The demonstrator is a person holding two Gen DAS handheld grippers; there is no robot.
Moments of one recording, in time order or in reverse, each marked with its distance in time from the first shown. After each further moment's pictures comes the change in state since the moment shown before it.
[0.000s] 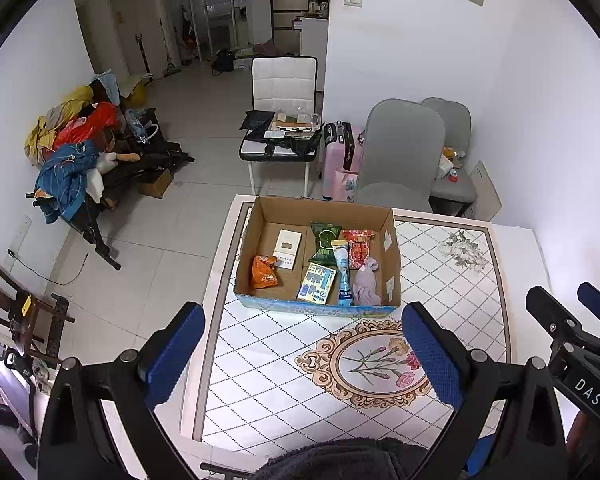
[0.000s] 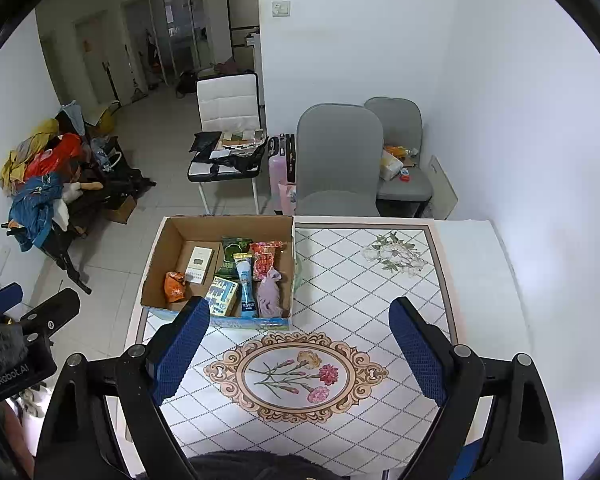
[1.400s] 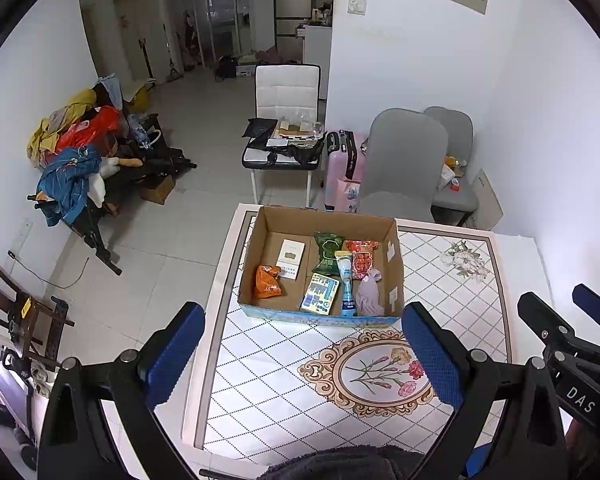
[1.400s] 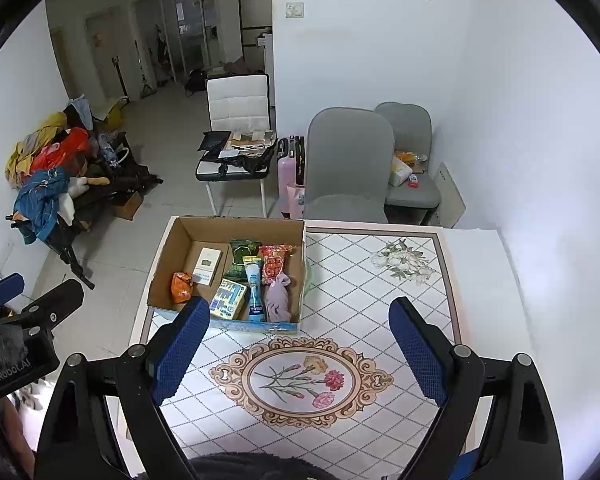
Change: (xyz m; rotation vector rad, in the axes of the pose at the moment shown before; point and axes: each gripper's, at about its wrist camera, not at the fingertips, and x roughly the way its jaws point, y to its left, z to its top) left arm -0.001 0.005 0.009 -0.011 -0.028 0.004; right arm 0.010 0.009 0.011 -0.026 -0.005 0.022
